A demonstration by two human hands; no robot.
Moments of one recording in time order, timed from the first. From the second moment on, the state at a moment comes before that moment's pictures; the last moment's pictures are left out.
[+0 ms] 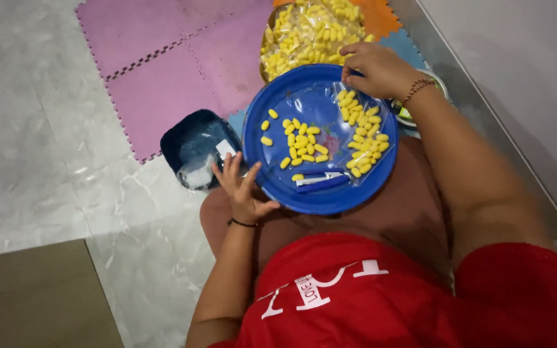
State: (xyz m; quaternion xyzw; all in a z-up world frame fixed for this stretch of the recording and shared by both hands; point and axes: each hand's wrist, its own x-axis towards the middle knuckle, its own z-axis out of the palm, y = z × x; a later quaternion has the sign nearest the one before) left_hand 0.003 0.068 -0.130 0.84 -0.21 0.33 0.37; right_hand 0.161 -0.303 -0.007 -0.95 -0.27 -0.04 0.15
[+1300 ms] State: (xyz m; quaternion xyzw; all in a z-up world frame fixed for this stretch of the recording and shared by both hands) left_hand 0.000 -0.025 -0.050 0.70 0.01 -0.04 0.72; right_hand 0.031 -0.226 -0.016 -0.80 -0.16 0.09 0.56
